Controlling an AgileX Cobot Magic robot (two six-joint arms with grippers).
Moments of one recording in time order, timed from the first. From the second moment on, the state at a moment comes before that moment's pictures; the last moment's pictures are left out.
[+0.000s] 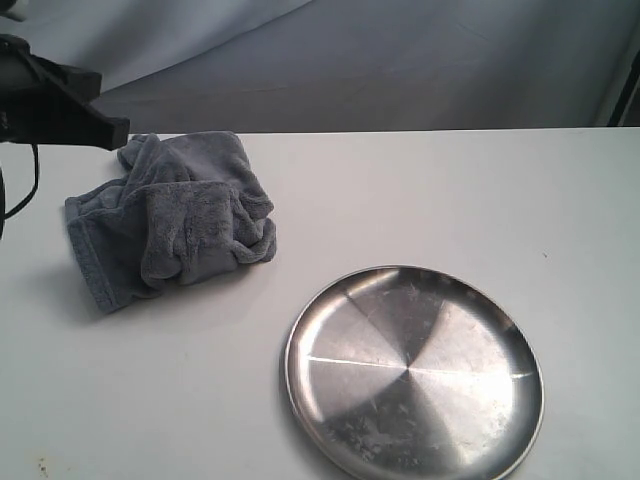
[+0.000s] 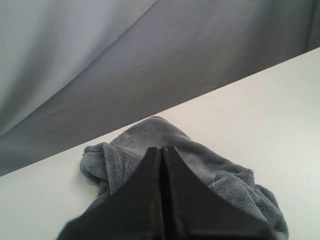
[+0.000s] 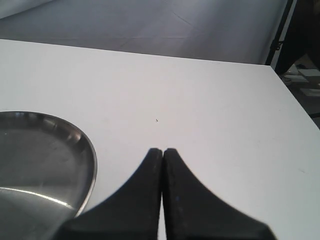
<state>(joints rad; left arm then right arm) -0.28 1.33 -0.85 1.20 0.01 -1.01 0.01 0.01 0.00 -0.04 0.36 -0.05</state>
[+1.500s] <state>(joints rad) -0.40 1.36 -0.95 0.25 0.19 0.33 0.01 0.01 0.00 -0.04 0.36 -0.05</state>
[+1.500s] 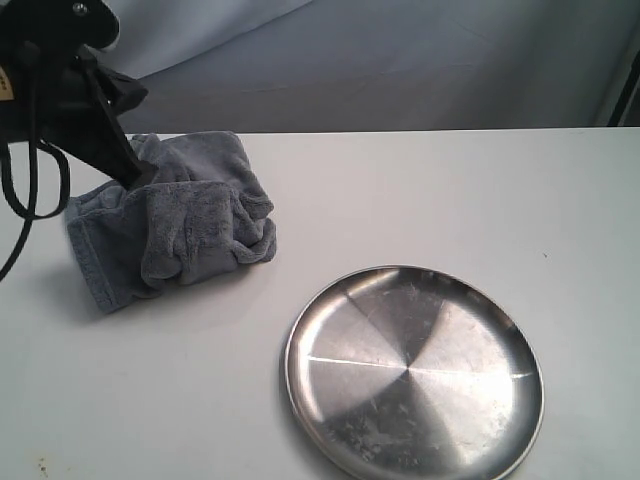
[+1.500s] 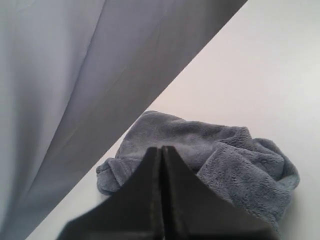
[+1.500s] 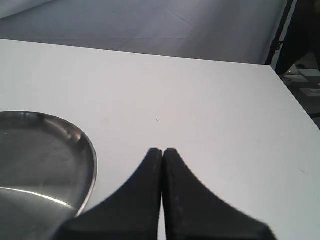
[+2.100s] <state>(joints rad) -0.40 1.47 -1.25 0.22 0.53 0.17 0.01 0.01 0.00 -0.04 0.36 -0.05</state>
